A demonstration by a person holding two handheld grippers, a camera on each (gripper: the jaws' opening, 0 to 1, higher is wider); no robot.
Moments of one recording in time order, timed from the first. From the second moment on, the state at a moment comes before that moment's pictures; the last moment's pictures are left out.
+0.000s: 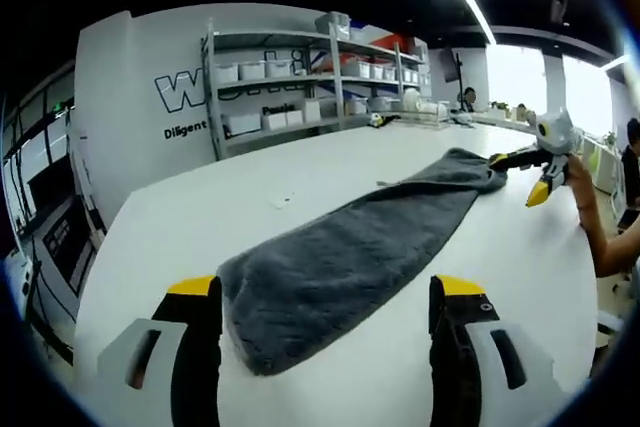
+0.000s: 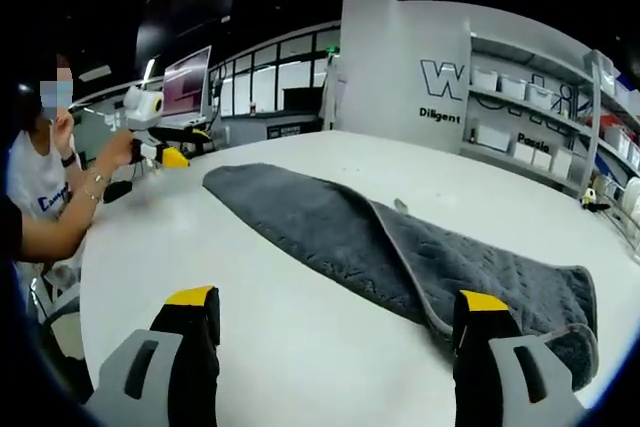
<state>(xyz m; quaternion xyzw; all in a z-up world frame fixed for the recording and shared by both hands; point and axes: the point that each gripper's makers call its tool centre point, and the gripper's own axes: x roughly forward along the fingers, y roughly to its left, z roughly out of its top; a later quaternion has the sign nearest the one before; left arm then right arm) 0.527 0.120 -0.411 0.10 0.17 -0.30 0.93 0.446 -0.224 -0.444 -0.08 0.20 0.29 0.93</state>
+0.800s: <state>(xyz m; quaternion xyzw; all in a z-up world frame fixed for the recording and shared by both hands) 0.635 0.141 -0.469 0.07 0.21 -0.21 0.95 0.442 -0.218 -0.440 -0.06 0.19 0.31 0.93</state>
